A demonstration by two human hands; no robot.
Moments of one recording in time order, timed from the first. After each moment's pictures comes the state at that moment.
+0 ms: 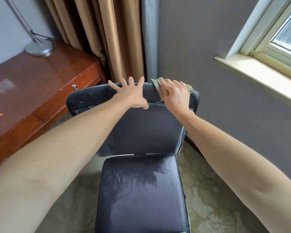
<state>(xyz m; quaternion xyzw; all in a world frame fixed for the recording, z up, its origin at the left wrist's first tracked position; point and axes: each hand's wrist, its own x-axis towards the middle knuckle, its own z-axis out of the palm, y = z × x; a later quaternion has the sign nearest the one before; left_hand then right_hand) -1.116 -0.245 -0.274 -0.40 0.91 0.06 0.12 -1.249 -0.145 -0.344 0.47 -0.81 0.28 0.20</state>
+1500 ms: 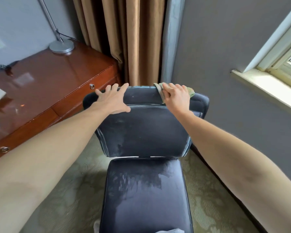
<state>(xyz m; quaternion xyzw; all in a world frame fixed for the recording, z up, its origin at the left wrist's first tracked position) -0.996 -0.316 -0.283 -0.42 0.91 0.05 0.05 -1.206 -0.202 -0.336 0.50 -0.81 0.26 0.18</state>
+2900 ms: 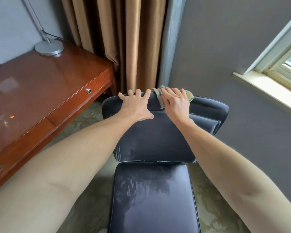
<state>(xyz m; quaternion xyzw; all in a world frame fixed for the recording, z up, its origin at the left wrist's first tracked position) -1.028 -0.331 -0.297 -0.34 0.94 0.02 0.04 -1.162 -0.233 -0.333 0.50 -0.80 0.22 0.25</state>
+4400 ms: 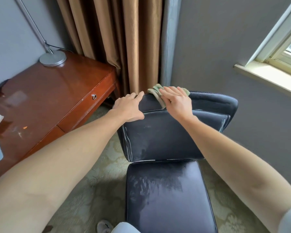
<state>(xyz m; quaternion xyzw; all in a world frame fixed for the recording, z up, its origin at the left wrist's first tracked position) -0.969 -0.354 -0.273 -0.29 0.95 0.05 0.06 -1.141 -0.238 -0.334 0.53 -0.75 0.29 0.27</state>
